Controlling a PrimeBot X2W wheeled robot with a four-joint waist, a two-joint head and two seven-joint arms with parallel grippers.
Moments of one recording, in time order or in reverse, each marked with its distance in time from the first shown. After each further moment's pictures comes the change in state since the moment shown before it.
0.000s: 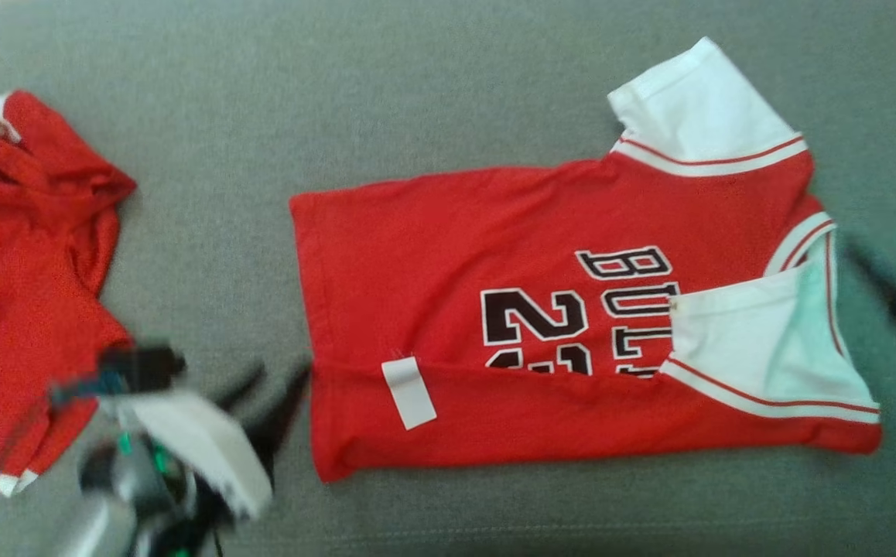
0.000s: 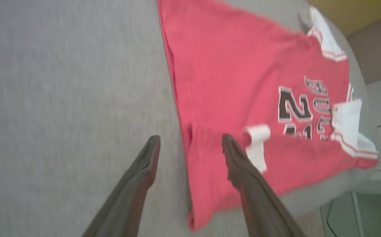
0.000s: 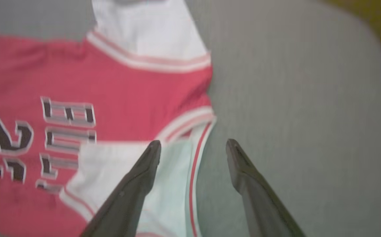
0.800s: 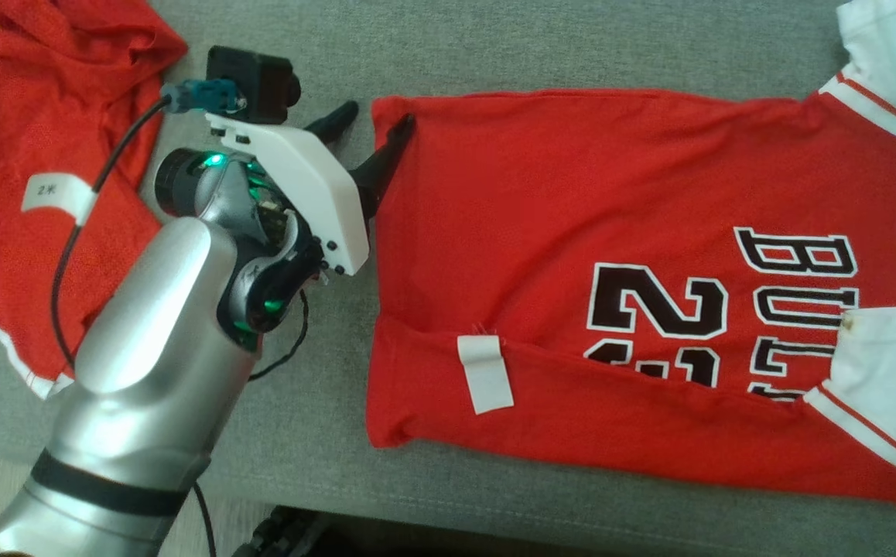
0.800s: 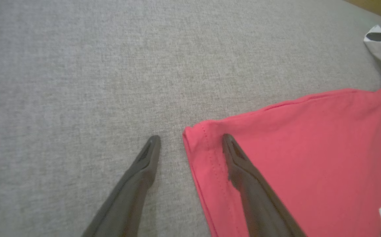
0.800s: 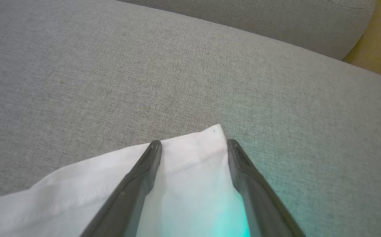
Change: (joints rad) left arm -0.688 -0.193 -0.166 0.415 0.159 -0.112 0.021; right arm -0.688 0.021 0.130 0.598 -0.201 0.000 -0.203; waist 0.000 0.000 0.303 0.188
